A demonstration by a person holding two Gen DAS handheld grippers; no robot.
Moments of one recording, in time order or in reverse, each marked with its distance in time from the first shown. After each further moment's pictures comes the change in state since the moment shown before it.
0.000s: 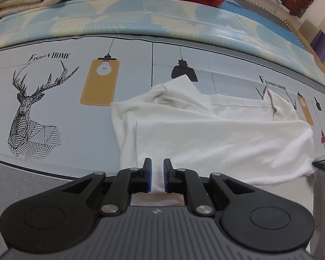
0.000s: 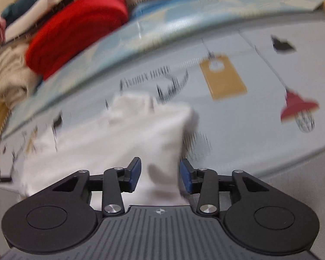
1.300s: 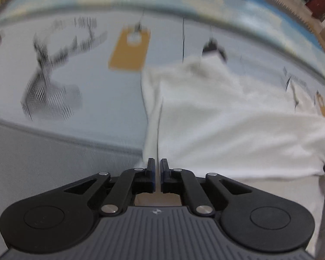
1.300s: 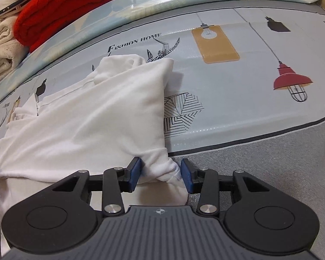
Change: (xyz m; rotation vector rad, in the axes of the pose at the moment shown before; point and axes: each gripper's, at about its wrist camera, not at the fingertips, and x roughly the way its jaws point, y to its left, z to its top) left arm 0.003 0.028 -0.028 -0.081 0.024 0.070; right arm 0.006 0.011 -0.011 -0.030 0.026 -0.121
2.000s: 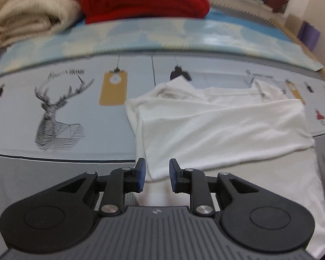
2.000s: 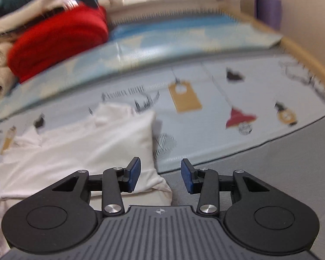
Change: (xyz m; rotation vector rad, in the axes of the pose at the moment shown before) left arm -0.077 -0.021 -0.041 0.182 -0.187 -0.034; right arm -0.124 0.045 -0.032 -0.025 -0.305 -0.157
